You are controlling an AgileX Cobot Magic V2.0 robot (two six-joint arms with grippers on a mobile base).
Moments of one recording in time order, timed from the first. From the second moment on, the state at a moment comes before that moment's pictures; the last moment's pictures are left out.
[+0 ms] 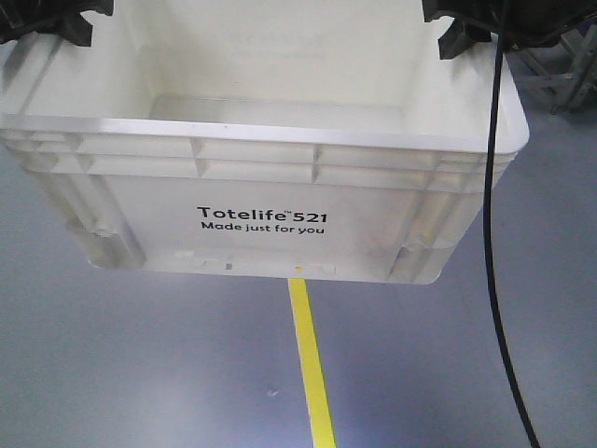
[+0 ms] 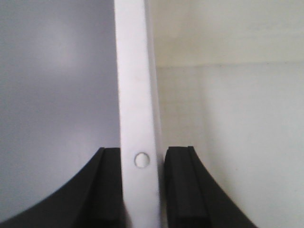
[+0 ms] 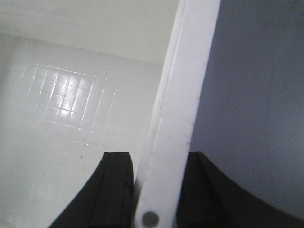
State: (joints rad) left arm -0.24 1.52 -1.70 0.06 1.10 -0.15; right arm 0.26 1.60 -1.75 0.04 1.15 0.02
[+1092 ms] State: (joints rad) left arm -0.24 1.52 -1.70 0.06 1.10 -0.15; right arm 0.26 1.60 -1.75 0.05 1.15 0.02
